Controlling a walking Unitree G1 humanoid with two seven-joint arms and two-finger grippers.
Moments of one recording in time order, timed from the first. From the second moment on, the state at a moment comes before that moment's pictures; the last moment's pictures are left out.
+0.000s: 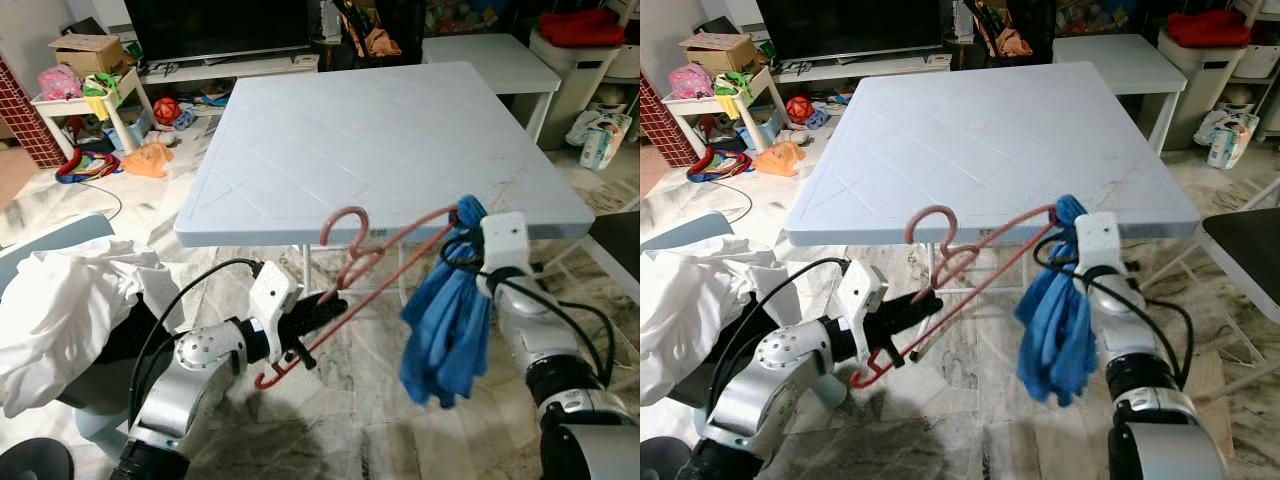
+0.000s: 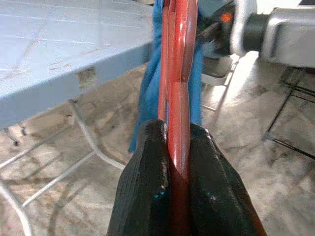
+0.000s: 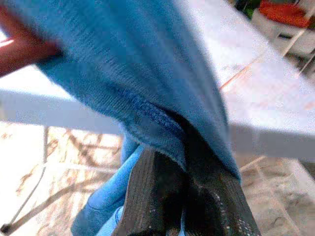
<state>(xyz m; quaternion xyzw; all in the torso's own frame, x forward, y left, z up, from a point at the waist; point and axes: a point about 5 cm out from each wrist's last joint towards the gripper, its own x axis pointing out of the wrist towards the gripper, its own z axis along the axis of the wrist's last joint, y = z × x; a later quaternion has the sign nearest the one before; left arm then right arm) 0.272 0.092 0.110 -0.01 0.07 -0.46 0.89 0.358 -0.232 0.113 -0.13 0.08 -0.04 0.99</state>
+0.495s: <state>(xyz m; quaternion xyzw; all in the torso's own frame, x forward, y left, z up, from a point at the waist) 0.250 0.098 0.100 -0.02 0.12 -0.51 0.85 0.362 -0.258 0.130 -0.15 0.06 -0.15 0.98</state>
